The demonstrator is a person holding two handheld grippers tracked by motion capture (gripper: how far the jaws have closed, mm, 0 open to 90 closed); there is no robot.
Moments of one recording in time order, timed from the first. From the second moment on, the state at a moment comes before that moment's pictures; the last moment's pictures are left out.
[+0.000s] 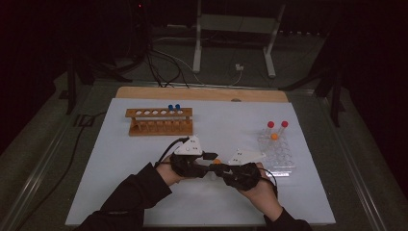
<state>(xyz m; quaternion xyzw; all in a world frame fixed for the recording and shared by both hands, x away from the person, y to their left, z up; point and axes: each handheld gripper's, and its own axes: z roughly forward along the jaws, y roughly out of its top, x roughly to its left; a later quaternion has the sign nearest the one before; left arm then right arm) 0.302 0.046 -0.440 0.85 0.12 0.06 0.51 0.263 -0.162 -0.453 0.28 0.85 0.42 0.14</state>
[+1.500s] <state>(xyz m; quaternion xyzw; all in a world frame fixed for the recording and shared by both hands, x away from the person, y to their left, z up) 0.342 0.142 -0.390 0.82 0.22 0.19 0.50 0.262 -0.181 -0.441 0.32 0.81 0.47 0.16</state>
